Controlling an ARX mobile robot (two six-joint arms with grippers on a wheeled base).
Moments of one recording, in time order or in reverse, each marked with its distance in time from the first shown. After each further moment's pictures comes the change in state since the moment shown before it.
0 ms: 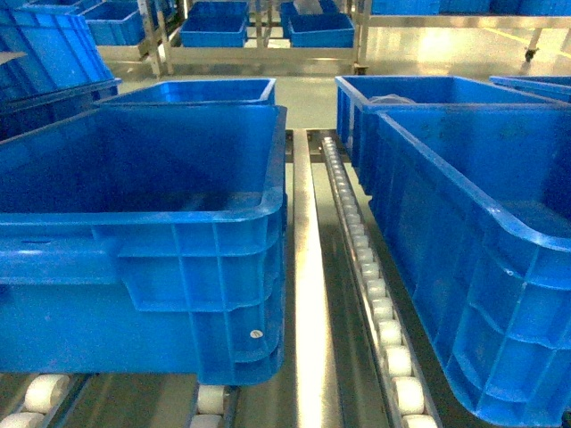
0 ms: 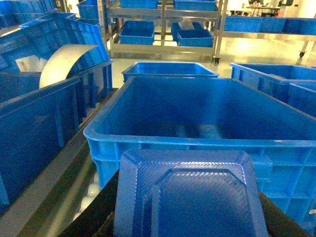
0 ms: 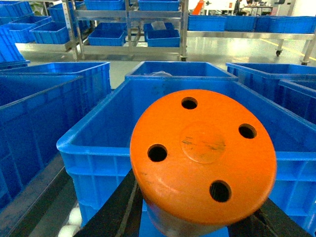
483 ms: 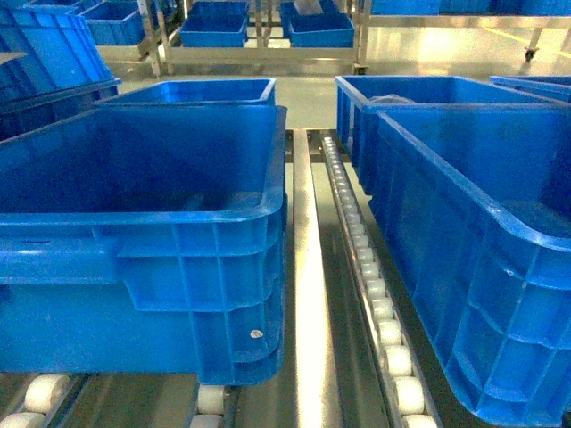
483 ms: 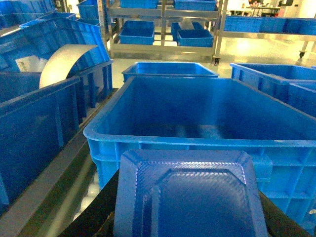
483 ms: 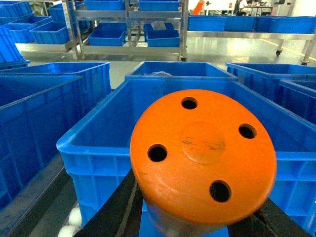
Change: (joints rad) left arm 0.000 0.000 0.000 0.000 0.000 0.000; right arm 0.000 0.000 0.000 0.000 0.000 0.000
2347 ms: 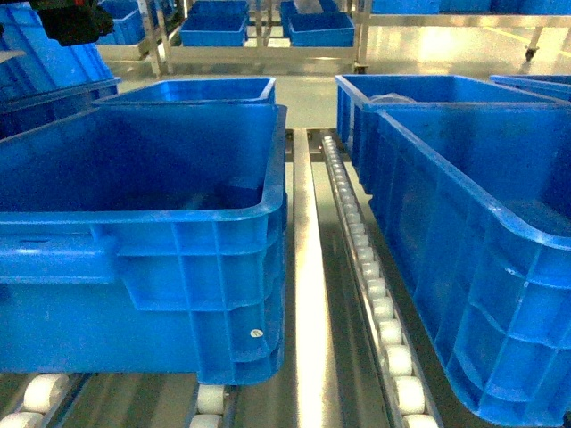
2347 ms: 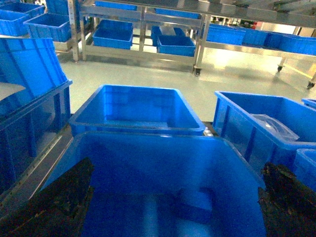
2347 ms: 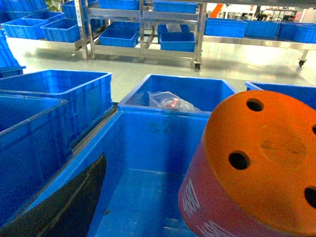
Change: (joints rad) left arm -0.088 1.590 0.777 0.847 -0.010 -0.093; right arm -0.099 1.420 0.475 0.971 -0.180 -0.041
